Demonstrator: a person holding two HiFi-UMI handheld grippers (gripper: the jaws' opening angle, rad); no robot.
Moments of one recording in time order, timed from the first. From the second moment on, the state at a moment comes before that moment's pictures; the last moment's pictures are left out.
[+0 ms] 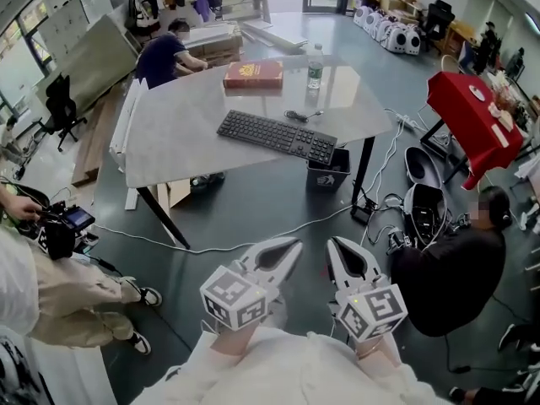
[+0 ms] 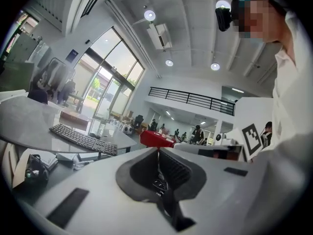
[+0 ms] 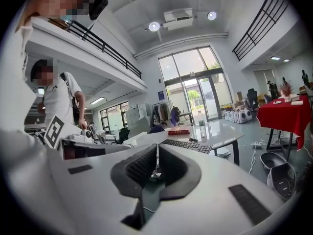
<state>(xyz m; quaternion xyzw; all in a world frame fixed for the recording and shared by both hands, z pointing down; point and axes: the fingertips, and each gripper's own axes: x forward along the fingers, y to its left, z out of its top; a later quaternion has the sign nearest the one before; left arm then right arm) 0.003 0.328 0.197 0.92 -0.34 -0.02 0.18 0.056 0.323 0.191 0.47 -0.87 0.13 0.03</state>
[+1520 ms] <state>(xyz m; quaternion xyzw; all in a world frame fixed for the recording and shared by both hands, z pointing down) -0.011 0.037 0.250 0.93 -0.27 0.04 0.24 0.025 0.024 0.238 0.47 -0.85 0.21 0.04</state>
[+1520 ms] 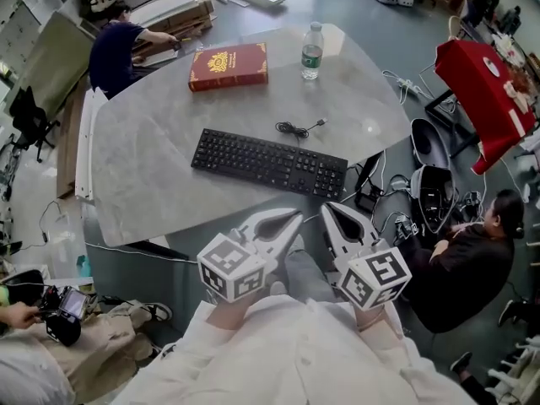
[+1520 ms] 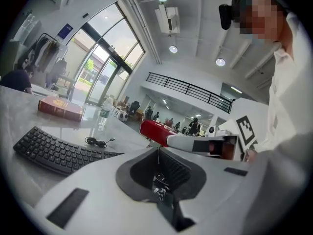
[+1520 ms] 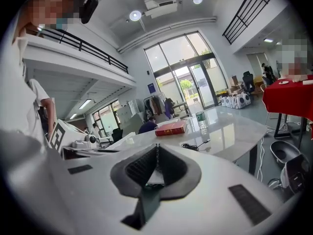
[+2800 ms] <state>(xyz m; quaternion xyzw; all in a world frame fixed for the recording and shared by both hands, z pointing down) 0.005 -0.094 0.248 0.91 -0.32 0.05 0.25 0.061 -0.100 0.240 0.43 -0.88 0.20 0.07</state>
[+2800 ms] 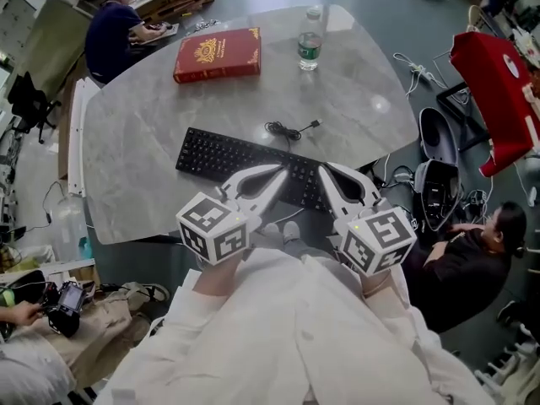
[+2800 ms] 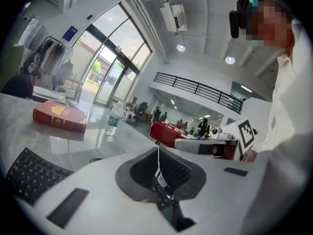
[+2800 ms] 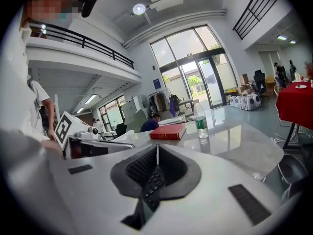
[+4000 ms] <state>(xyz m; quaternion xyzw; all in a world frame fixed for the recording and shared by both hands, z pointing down) 0.012 -0.081 0.300 0.91 -0.26 0.10 0.31 0.094 -0.079 0.300 0.49 -0.82 0.28 0.09</state>
